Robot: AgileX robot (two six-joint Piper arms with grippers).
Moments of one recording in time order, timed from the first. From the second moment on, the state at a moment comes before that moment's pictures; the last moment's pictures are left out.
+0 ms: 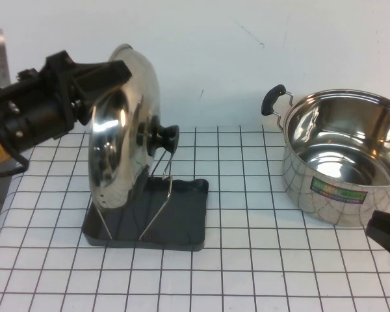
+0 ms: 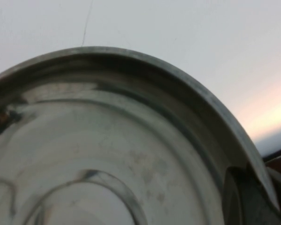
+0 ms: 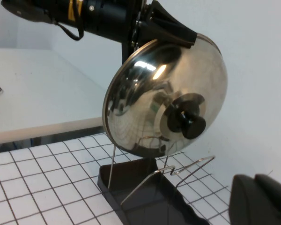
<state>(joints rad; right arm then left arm) 0.86 0.63 -0.46 -1.05 -0.01 0.80 -0.13 1.37 -0.88 1.18 -0.90 -2.10</state>
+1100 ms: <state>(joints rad) 0.86 0.63 -0.46 -1.05 0.06 0.82 -0.15 1.59 -0.89 1.15 -0.88 -2.01</state>
